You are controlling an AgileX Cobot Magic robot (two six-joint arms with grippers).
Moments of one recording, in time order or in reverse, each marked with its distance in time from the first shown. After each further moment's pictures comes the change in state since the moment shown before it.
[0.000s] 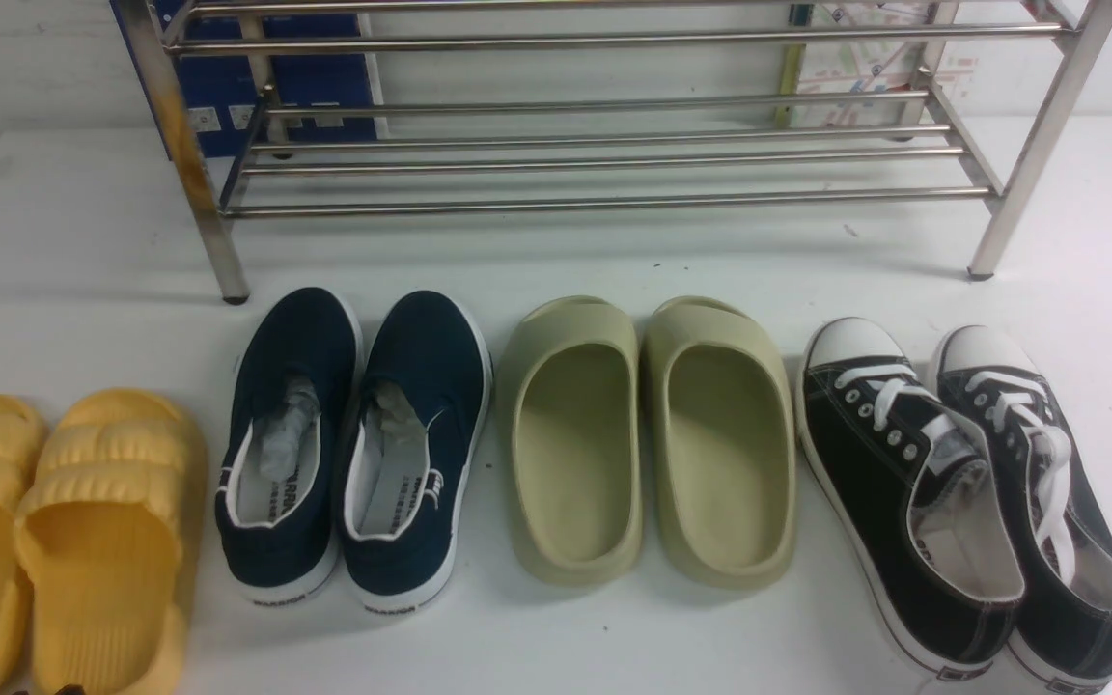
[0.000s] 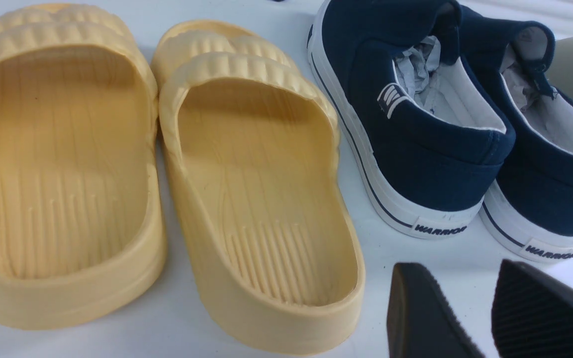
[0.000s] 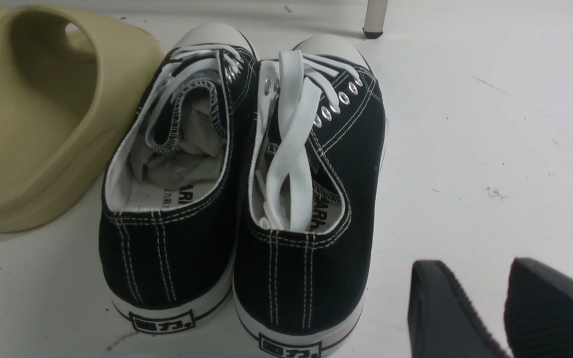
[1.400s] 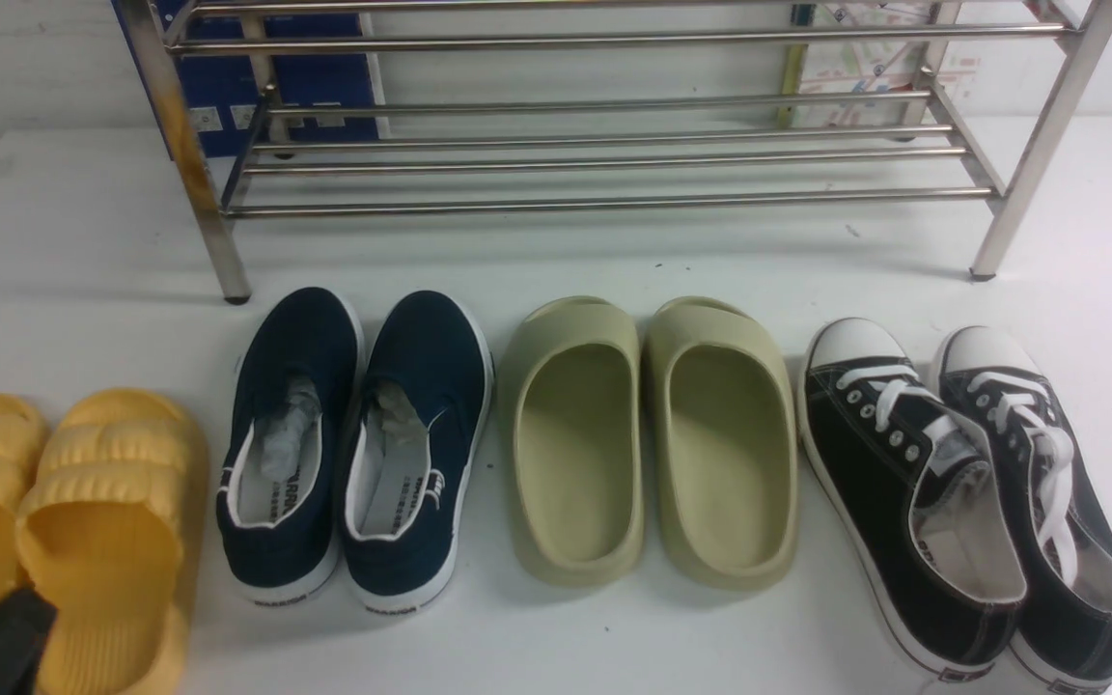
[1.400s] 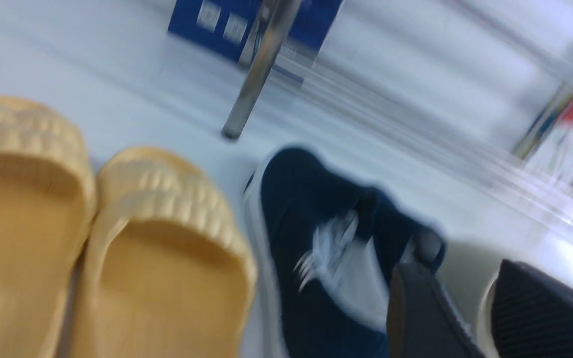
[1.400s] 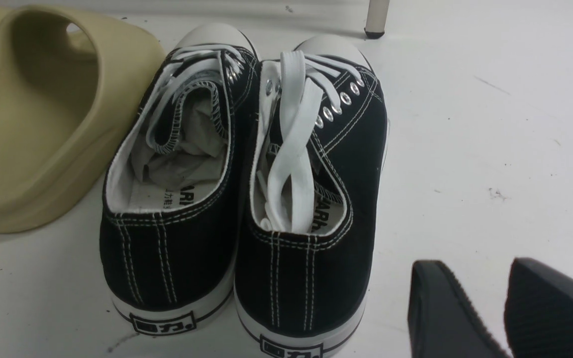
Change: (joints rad) right arm 0.000 0.000 0.000 0.000 0.000 0.000; left arm 0.000 0.000 0.000 -0.245 -0.379 -0.113
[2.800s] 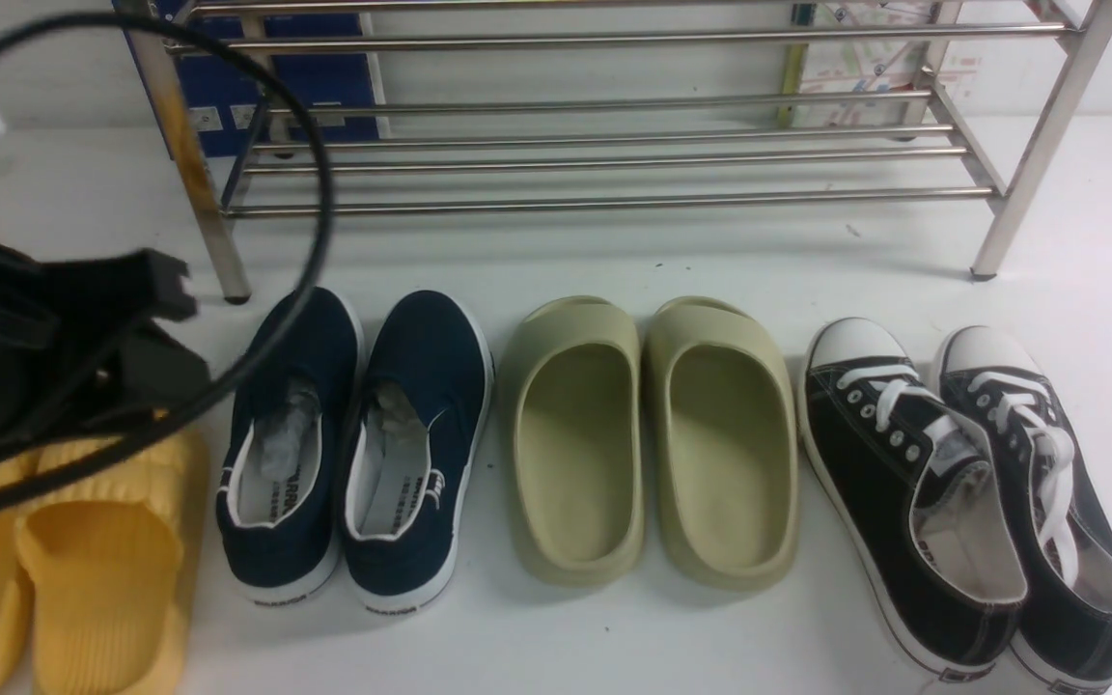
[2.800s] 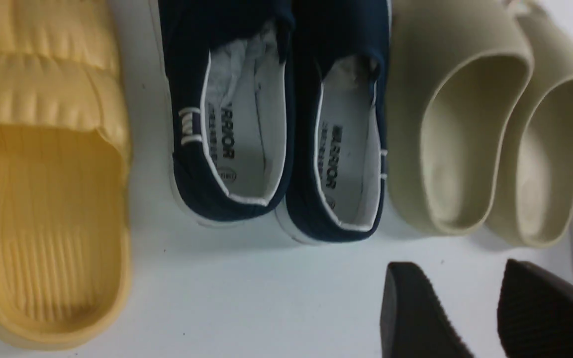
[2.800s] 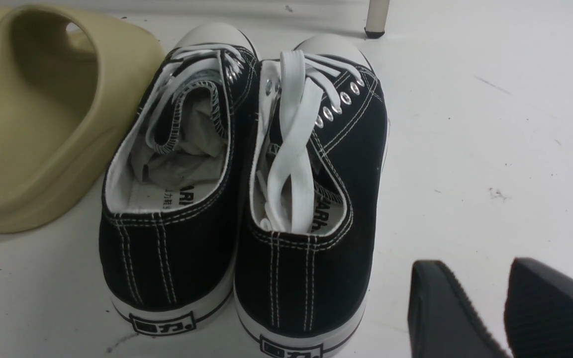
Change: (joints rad) right arm 0.000 0.000 0.000 0.000 0.000 0.000; left arm -0.107 1.098 -1.030 0.069 0.947 -0.033
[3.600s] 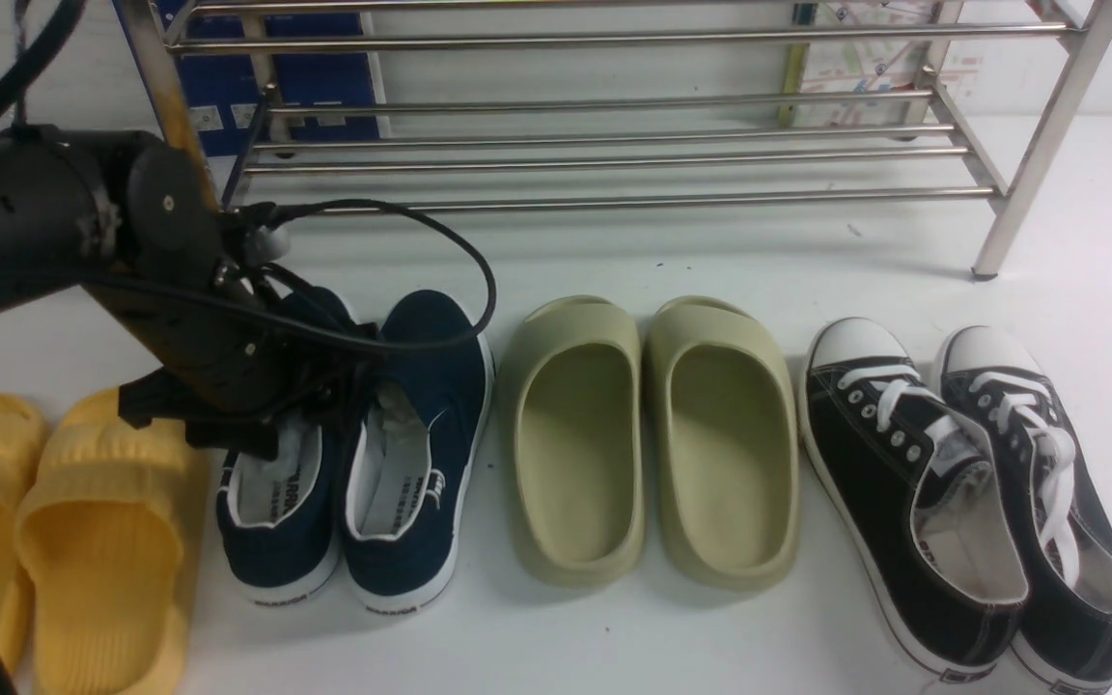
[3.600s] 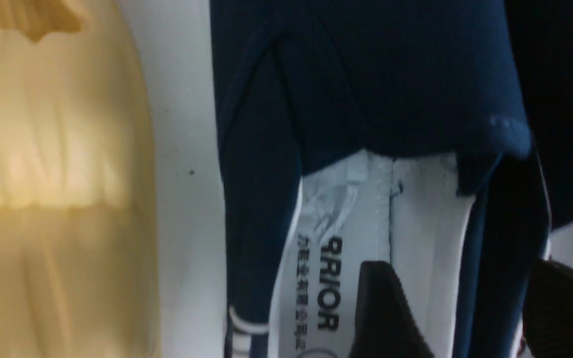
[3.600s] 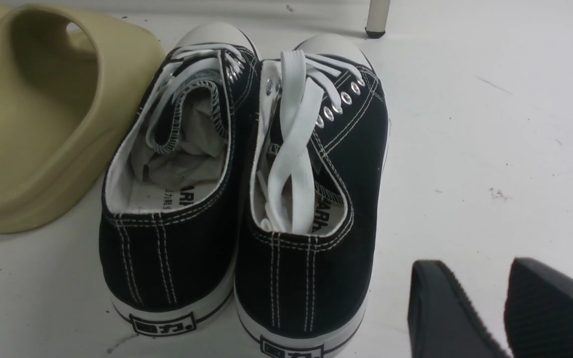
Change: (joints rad) right arm 0.000 0.000 0.000 0.000 0.000 0.000; left arm -0.072 0.602 -0.147 0.202 -0.213 -0.125
